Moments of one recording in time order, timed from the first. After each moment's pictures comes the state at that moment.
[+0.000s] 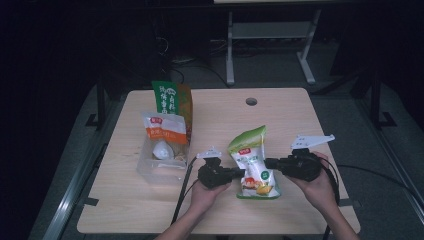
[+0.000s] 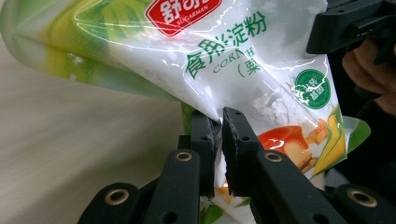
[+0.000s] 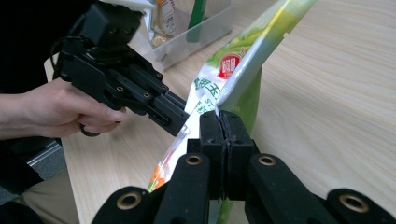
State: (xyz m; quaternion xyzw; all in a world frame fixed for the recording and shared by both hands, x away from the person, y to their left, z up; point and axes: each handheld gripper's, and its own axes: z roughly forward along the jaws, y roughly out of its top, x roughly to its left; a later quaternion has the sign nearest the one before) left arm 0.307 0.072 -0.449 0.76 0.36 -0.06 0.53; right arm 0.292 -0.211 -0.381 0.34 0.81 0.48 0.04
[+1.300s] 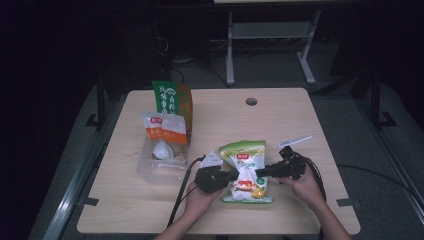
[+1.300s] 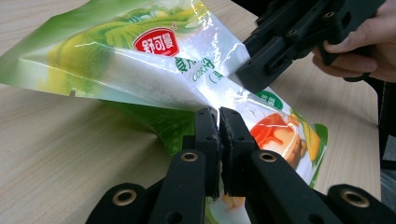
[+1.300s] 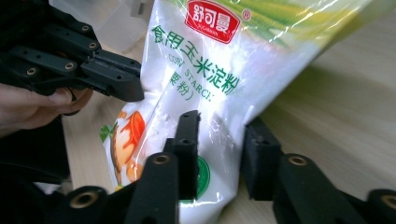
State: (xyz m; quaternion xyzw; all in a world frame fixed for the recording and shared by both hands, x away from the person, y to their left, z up) left arm 0.293 0.074 -0.450 0.81 0.32 0.02 0.49; right arm 0.337 -0.206 -0.452 0.41 0.80 0.43 -0.12
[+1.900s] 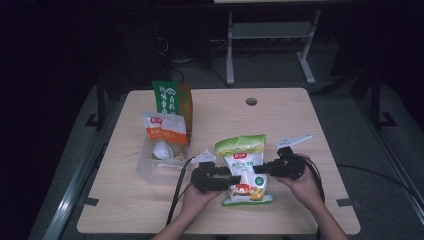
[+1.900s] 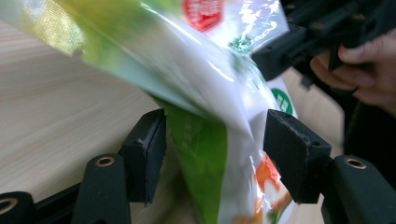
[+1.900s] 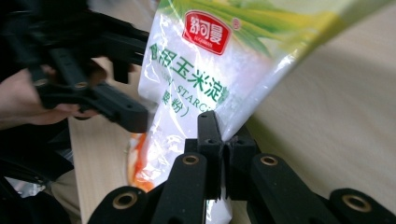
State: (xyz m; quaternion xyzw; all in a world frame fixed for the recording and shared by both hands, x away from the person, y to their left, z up) left arm 0.301 0.088 -0.450 0.77 0.35 -0.05 0.53; right arm 0.318 -0.193 -0.420 0.34 0.82 0.46 -0.05
